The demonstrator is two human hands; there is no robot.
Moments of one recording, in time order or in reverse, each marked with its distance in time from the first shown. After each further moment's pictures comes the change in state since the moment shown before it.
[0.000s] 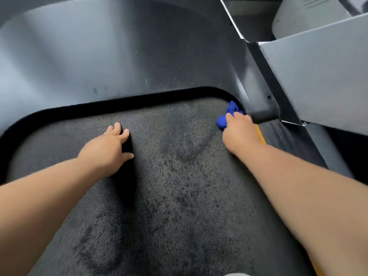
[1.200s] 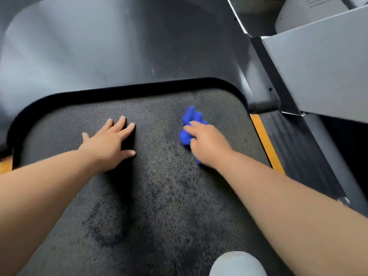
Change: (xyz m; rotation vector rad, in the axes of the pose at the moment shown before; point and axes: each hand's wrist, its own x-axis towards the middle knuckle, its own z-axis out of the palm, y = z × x) left_hand -0.028 -0.018 0.018 0.004 -0.011 0.020; right_hand -0.066 -0.070 0.007 0.309 -0.064 -0.318
